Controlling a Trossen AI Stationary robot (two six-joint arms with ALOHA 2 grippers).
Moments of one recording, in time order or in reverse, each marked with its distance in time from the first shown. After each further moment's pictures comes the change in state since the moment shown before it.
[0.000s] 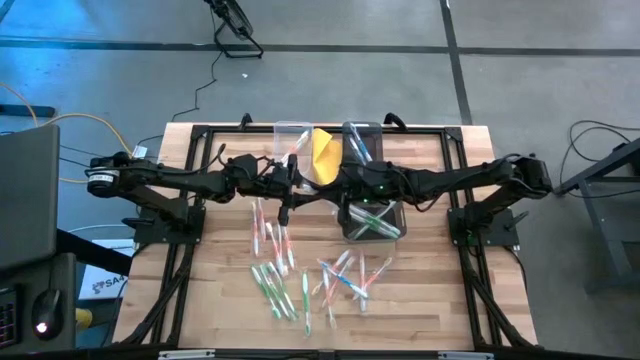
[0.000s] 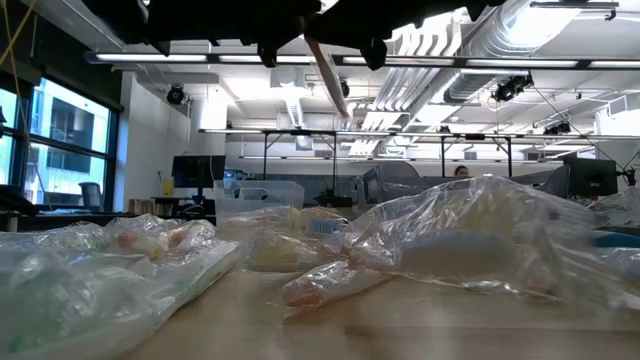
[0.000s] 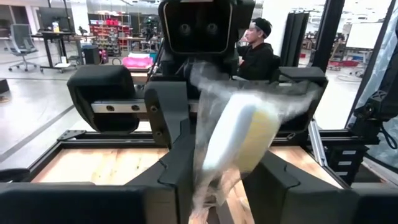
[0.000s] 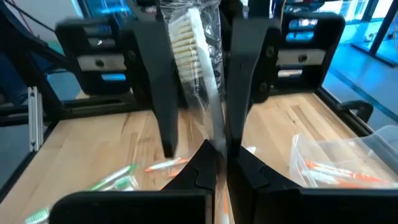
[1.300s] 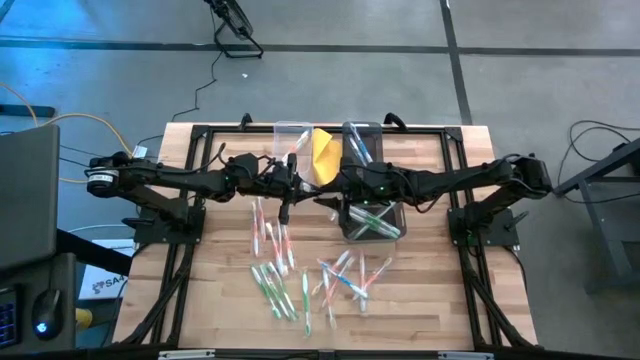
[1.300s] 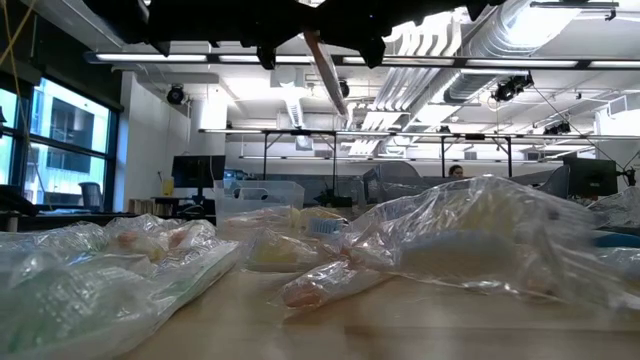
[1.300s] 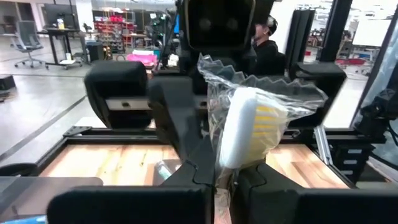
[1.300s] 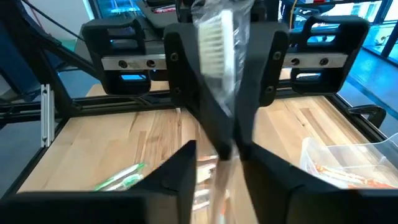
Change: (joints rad) left arm 0.000 -0.001 0.001 -0.028 -0.008 0.000; right arm 0.003 -0.006 0.000 0.004 -0.025 -0.012
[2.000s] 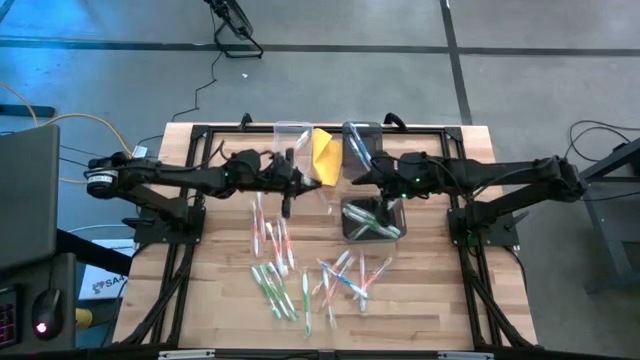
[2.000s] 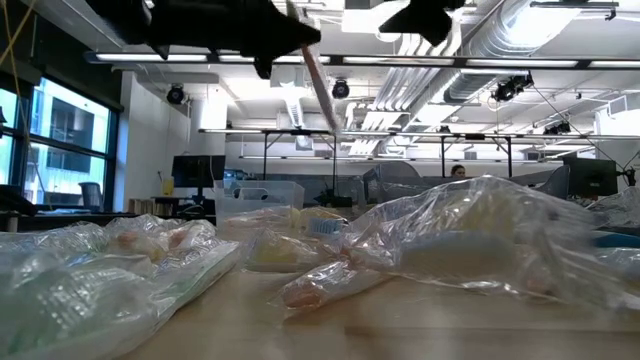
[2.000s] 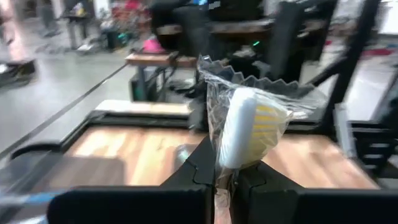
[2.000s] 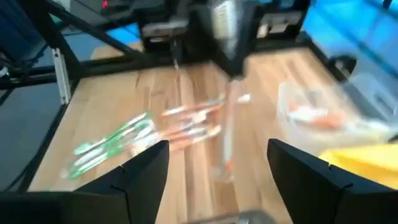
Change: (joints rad) left arm 0.059 -0.009 0.011 -0.074 -0.042 0.005; right arm 0.004 -0.298 0.003 -0.522 0.004 0.059
